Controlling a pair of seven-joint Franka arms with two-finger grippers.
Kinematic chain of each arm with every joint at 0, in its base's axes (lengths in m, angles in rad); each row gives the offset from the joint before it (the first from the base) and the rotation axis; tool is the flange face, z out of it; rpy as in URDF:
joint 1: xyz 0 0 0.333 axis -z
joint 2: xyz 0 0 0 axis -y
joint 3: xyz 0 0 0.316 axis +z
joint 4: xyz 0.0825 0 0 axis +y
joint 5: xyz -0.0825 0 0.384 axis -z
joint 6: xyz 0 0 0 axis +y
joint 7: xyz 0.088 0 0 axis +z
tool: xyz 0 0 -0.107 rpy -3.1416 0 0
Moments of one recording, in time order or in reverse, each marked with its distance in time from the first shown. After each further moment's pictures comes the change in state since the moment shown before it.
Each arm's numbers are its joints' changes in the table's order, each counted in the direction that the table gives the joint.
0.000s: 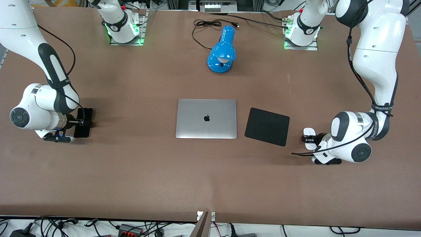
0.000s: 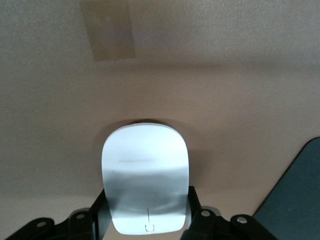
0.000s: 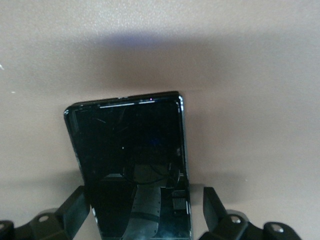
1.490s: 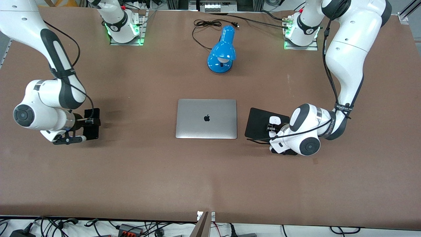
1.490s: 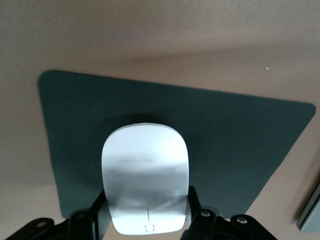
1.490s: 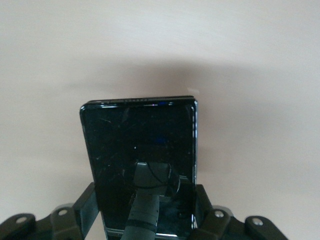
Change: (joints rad) left arm 0.137 -0.009 -0.154 0.000 0.022 0.075 0.158; right arm -0.012 0.109 0.192 -0.016 -0.008 0.097 0.047
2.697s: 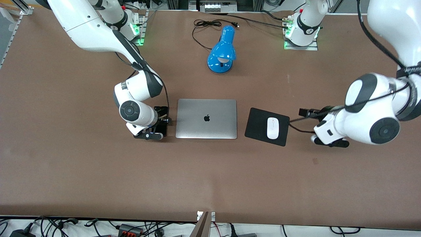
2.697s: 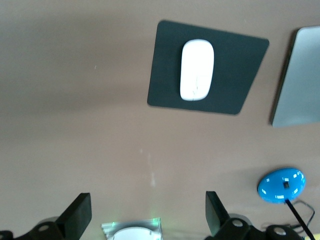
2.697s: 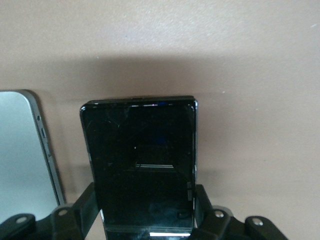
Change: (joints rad) left arm -0.126 0.345 -0.019 -0.110 0.005 0.463 -0.079; right arm -0.400 -0.152 0.060 -0.076 -0.003 -0.100 -0.619
